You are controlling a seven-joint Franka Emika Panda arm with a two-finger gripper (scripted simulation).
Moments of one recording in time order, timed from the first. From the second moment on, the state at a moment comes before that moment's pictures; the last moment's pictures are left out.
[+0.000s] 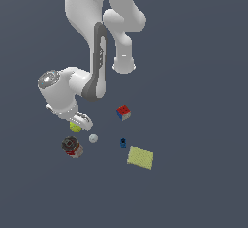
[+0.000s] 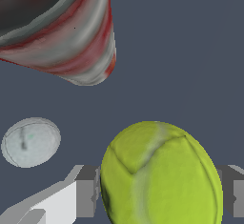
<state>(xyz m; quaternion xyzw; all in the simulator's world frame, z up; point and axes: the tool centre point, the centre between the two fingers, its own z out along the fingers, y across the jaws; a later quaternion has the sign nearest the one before) -0.003 -0.233 0.064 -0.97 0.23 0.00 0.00</state>
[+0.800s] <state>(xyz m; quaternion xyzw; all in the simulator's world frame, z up) 0.039 -0.179 0.210 -0.97 0.23 0.00 0.00</state>
